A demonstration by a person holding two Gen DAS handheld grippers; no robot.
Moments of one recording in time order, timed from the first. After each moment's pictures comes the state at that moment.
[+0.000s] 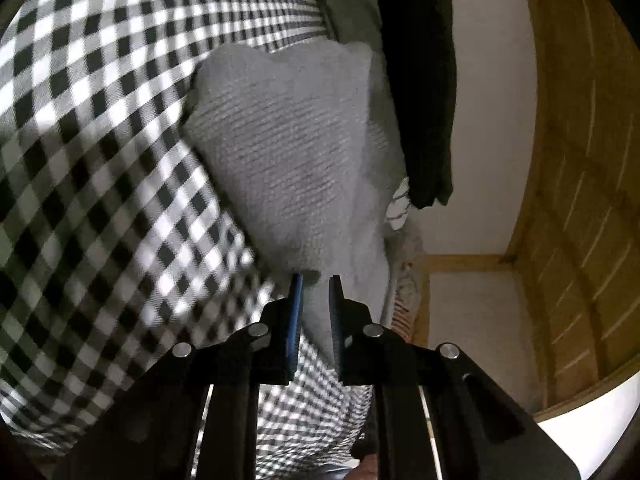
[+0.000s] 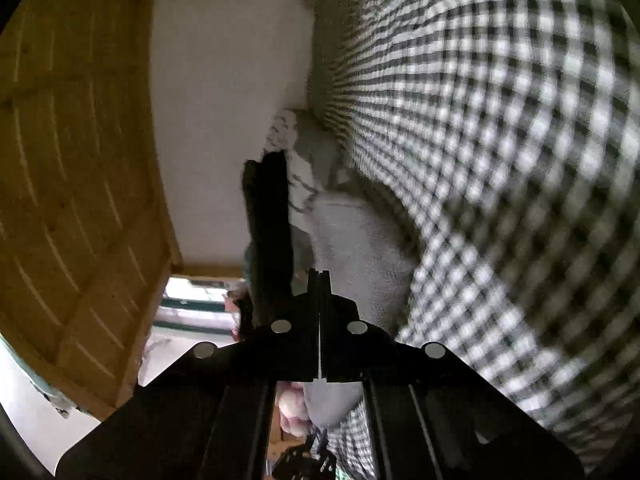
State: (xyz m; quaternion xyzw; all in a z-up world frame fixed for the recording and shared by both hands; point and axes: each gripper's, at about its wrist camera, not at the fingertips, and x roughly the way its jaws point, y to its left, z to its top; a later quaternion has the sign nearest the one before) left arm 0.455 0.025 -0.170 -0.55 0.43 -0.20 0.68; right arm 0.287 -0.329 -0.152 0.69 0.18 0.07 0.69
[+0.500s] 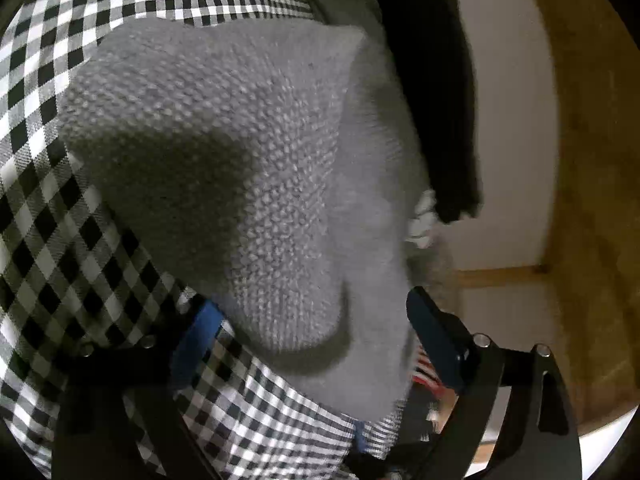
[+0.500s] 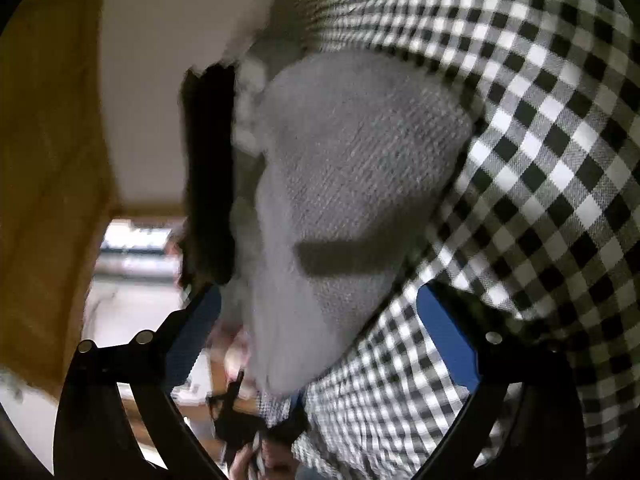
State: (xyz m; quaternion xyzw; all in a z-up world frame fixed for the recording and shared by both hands) left arm 0.495 -0.022 -0.158 -0.51 0.44 -0.13 0.73; right arm 0.375 -0.238 -0.152 0.65 0.29 0.04 0.70
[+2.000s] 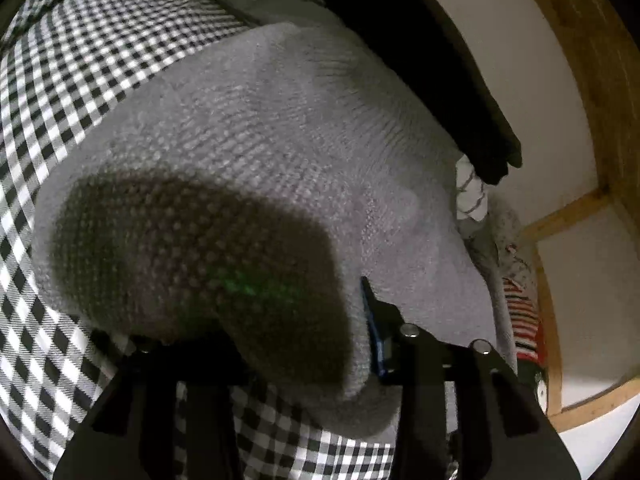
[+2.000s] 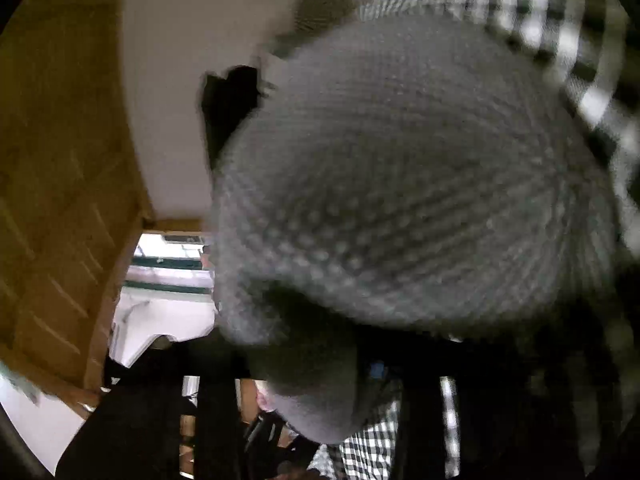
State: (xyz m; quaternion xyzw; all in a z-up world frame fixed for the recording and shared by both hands) left arm 0.530 -0.053 -0.145 -0.35 0.44 -0.10 0.82; right arm 0.424 -0.228 -0.187 0.69 0.24 0.11 0.67
